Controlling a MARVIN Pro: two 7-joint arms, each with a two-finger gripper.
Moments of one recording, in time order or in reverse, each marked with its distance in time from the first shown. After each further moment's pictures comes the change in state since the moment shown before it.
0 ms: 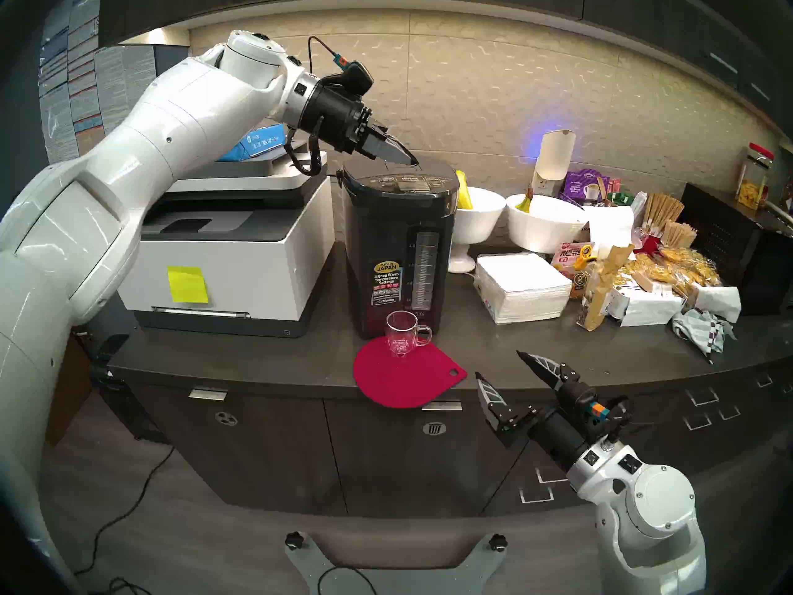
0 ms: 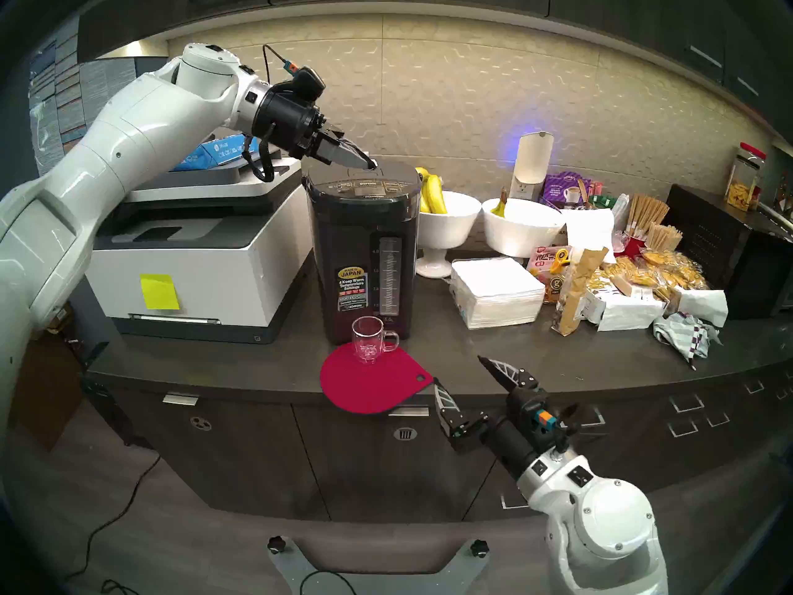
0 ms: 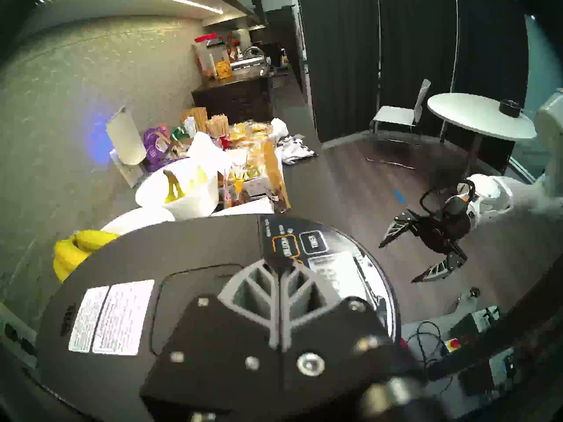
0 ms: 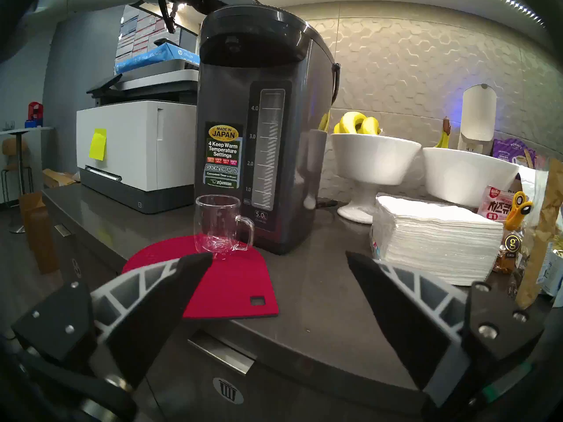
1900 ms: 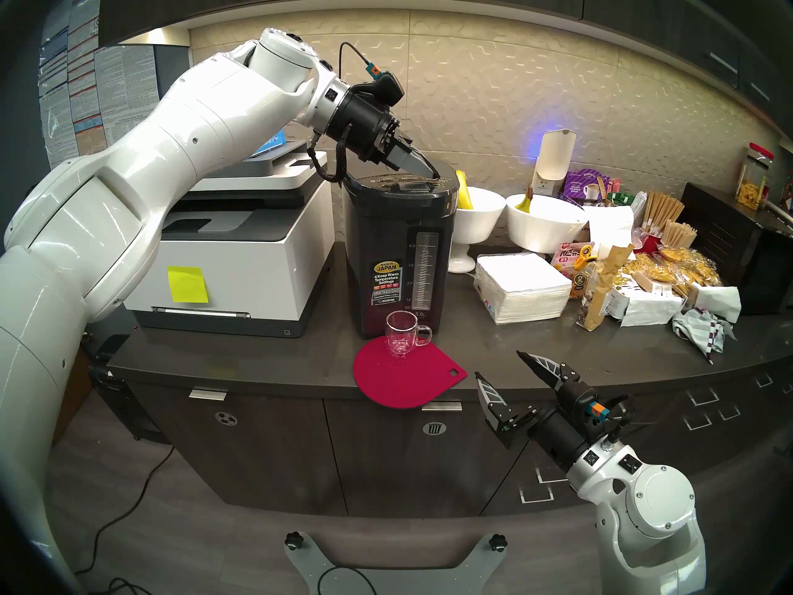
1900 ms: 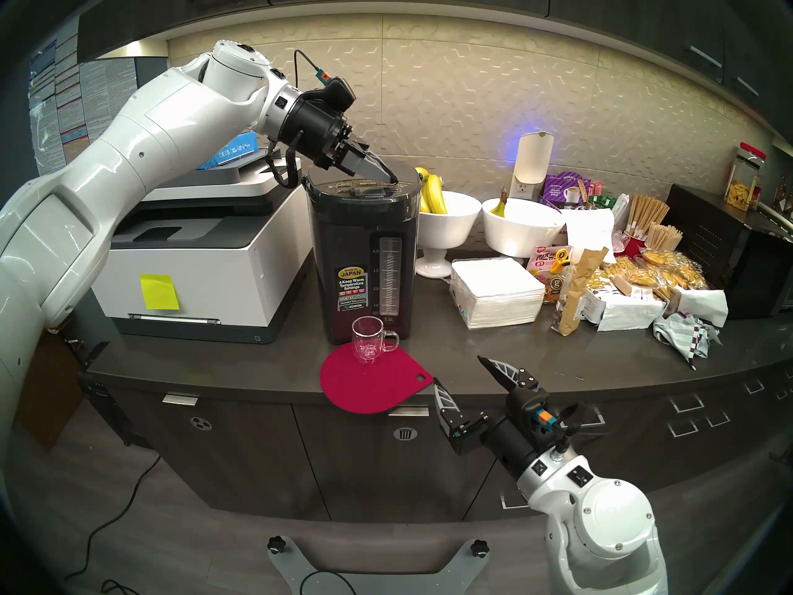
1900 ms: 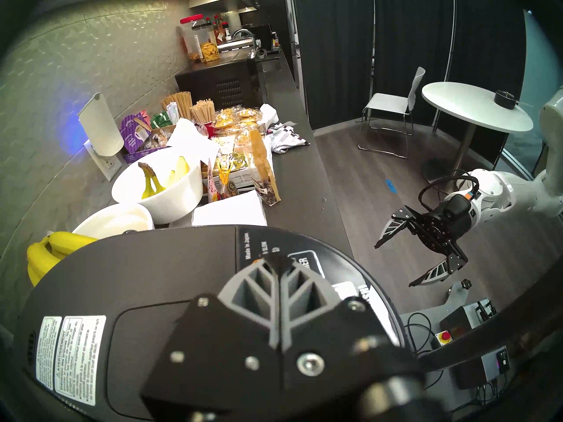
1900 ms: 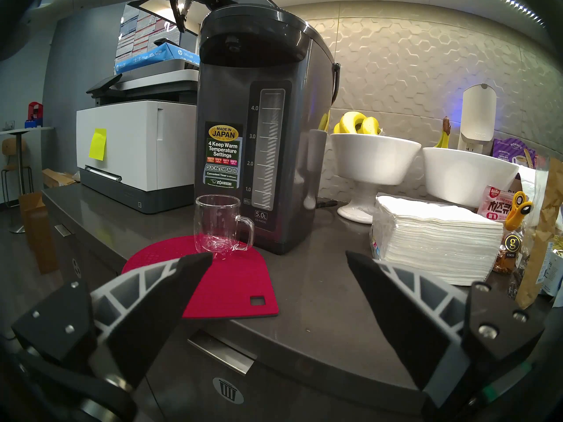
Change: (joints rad) left arm 0.002 -0.052 0.014 -0.037 0.035 0.056 0.026; right arm 0.000 -0.001 0.000 0.000 -0.001 0.000 0.001
